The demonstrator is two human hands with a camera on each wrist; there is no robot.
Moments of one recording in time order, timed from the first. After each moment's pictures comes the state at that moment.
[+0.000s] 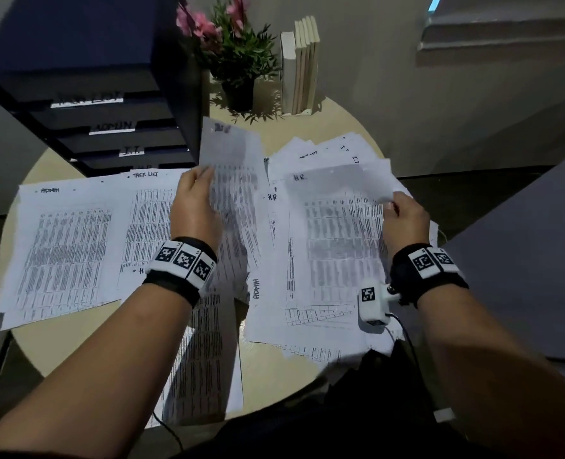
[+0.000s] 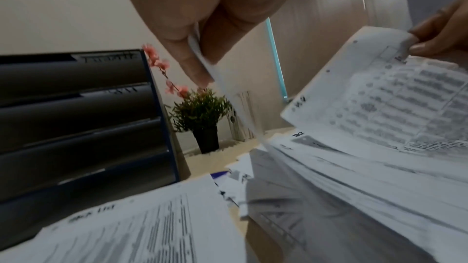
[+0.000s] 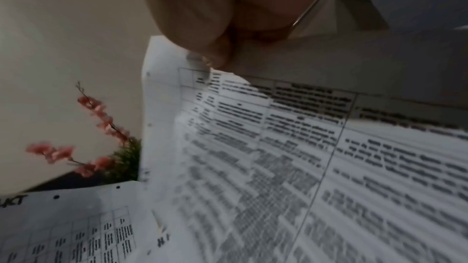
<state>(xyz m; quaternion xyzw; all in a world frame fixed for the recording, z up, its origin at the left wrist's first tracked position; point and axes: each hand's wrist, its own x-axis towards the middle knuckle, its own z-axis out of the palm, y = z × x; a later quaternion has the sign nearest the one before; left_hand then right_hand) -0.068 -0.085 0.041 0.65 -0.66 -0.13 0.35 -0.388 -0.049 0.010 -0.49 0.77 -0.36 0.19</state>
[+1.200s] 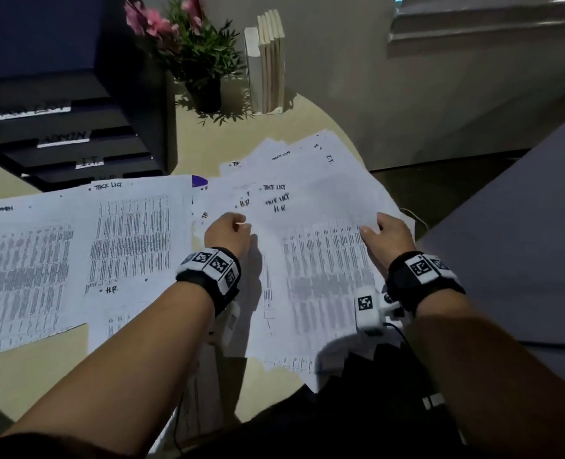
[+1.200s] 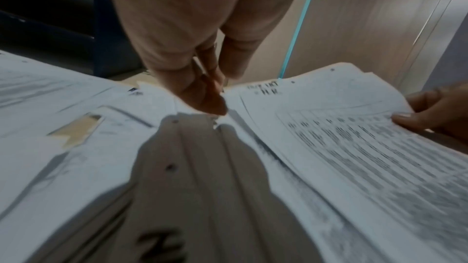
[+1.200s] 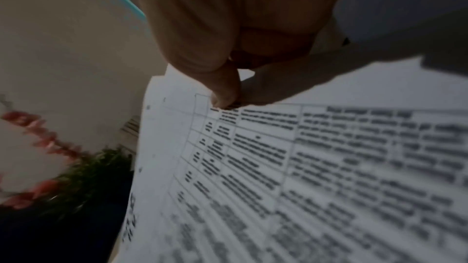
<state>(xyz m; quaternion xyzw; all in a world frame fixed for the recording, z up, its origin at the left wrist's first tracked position) -0.143 -0.100 -0.021 0.72 -0.53 -0.39 0.21 -0.422 -0.034 -0.010 -0.45 0.80 -0.26 0.30</state>
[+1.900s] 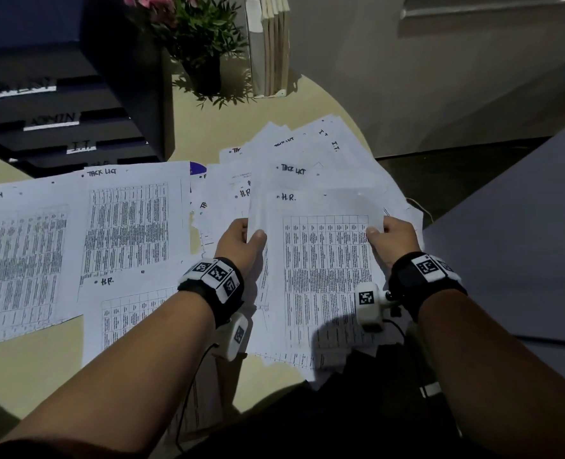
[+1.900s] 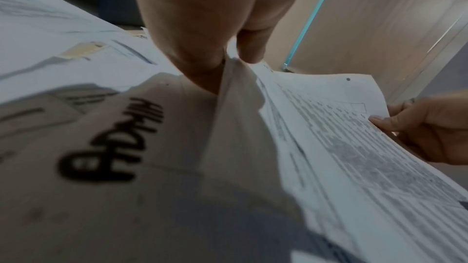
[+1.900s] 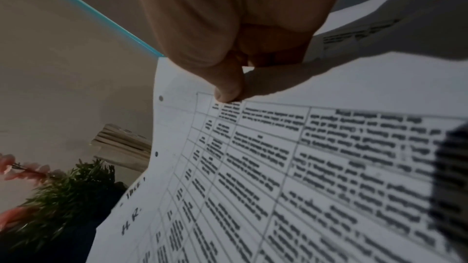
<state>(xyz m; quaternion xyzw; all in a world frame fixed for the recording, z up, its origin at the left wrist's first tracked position) -0.150 -0.071 -0.036 0.68 -0.51 -0.48 0.21 -0.423 -0.033 -0.039 -0.36 0.81 -0.30 0.35</state>
